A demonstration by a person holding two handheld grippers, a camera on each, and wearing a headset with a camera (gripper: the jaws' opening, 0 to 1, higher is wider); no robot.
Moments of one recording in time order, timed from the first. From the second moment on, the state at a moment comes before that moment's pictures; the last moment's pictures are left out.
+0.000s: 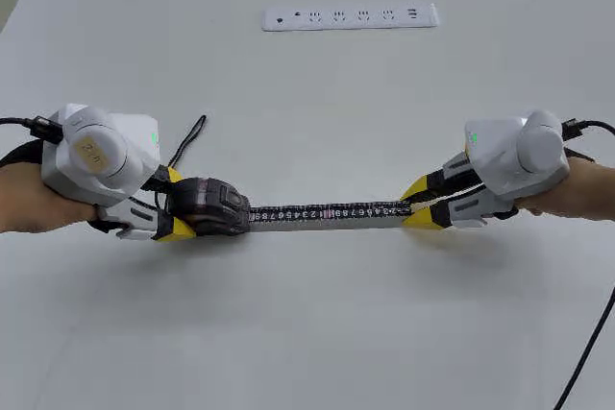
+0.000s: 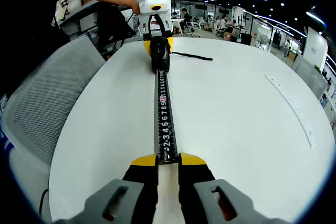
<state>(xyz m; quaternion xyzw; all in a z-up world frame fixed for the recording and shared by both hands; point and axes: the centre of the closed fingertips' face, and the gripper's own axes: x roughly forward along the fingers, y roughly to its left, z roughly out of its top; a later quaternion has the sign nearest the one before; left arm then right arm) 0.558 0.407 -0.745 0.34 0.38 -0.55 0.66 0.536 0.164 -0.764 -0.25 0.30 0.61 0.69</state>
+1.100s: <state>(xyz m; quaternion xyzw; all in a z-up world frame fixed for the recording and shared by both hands) 0.558 0.405 -0.747 0.34 0.37 -0.55 0.66 0.531 0.128 -0.768 -0.26 0.32 0.59 0.69</state>
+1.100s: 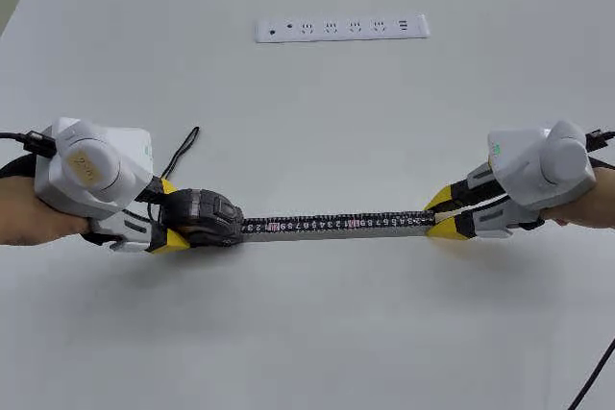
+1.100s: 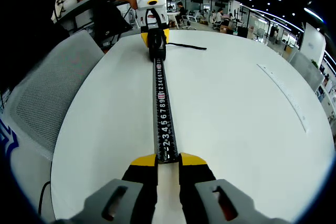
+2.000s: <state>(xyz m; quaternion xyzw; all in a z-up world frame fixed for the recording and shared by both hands) 0.562 0.414 -0.736 0.30 0.37 -0.54 0.69 0.530 0.119 -0.757 -0.28 0.31 0.56 0.71</state>
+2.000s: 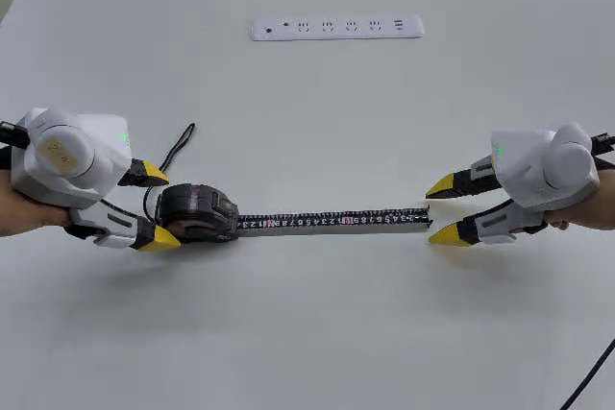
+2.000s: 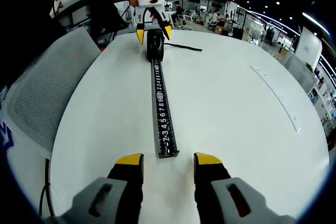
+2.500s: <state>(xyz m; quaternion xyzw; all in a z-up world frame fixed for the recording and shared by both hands) 0.544 0.419 -0.717 0.23 0.34 -0.51 0.75 0.518 0.118 -0.744 -0.23 0.31 0.52 0.76</state>
